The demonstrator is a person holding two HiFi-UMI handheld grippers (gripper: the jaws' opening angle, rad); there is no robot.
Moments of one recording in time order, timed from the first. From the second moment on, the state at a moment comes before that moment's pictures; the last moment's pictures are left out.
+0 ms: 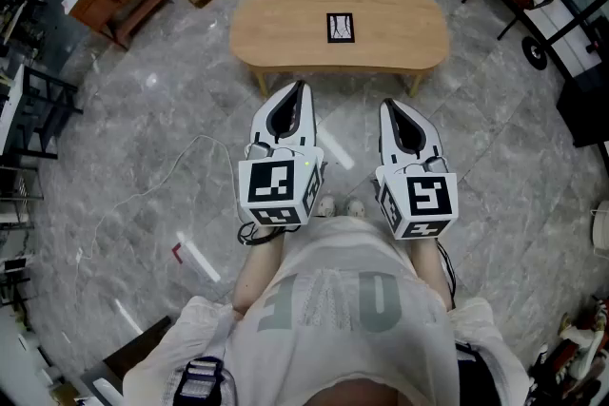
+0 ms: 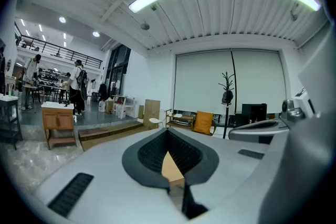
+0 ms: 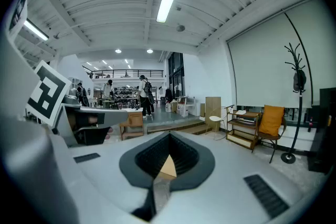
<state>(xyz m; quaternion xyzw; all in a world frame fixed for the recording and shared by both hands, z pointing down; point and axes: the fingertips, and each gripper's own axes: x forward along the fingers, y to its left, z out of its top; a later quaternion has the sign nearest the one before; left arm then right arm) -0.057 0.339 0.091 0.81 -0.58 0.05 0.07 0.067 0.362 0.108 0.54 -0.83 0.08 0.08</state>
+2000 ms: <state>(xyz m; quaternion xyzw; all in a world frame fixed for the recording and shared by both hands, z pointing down) -0.139 0.324 0.106 0.82 -0.57 0.03 0.09 0.016 0.368 0.119 0.59 -0.80 0.09 0.08</state>
